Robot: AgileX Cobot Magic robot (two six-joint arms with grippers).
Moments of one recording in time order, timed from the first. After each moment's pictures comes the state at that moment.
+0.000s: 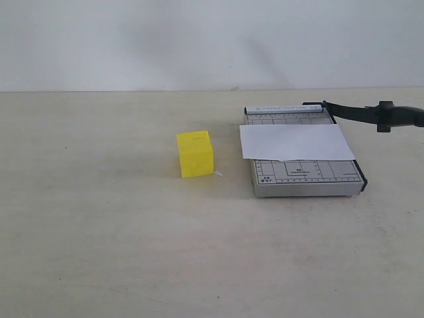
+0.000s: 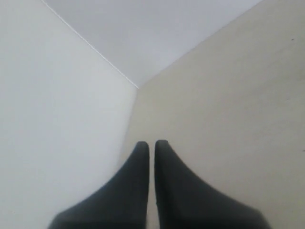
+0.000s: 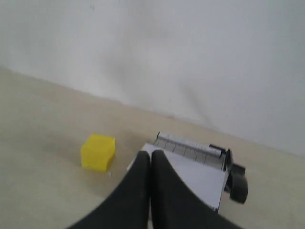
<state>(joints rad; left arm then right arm) 0.02 0.00 0.00 0.81 0.33 -0.05 0.16 0.40 -0.59 0.55 0.54 -0.62</state>
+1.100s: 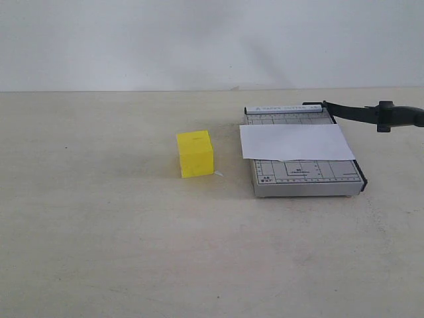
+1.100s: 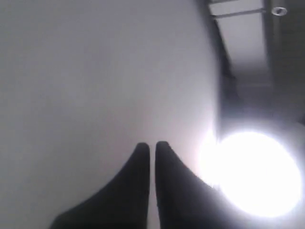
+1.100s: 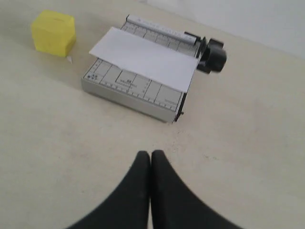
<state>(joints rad) 0.02 0.00 0.00 0.78 -1.12 -1.62 0.16 0.40 -0.47 0.14 0.72 -0.35</state>
